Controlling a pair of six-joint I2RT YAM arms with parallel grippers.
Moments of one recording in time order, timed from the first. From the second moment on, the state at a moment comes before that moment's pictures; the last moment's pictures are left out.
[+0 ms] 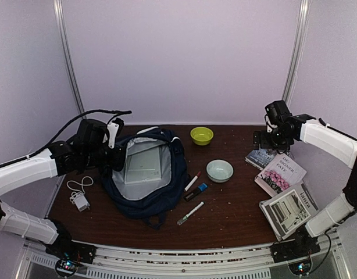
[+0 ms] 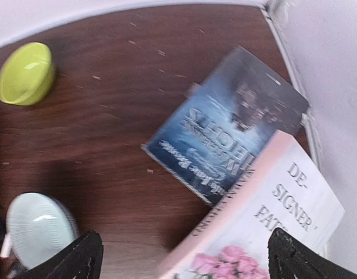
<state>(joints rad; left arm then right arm) -0.68 1.17 0.90 -0.33 -0.28 -0.15 0.32 1.44 1.20 -0.67 0.26 0.32</state>
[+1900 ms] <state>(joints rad) -0.68 1.26 0.89 -0.26 -0.25 -0.09 -0.12 2.05 1.65 -0.92 0.14 0.13</state>
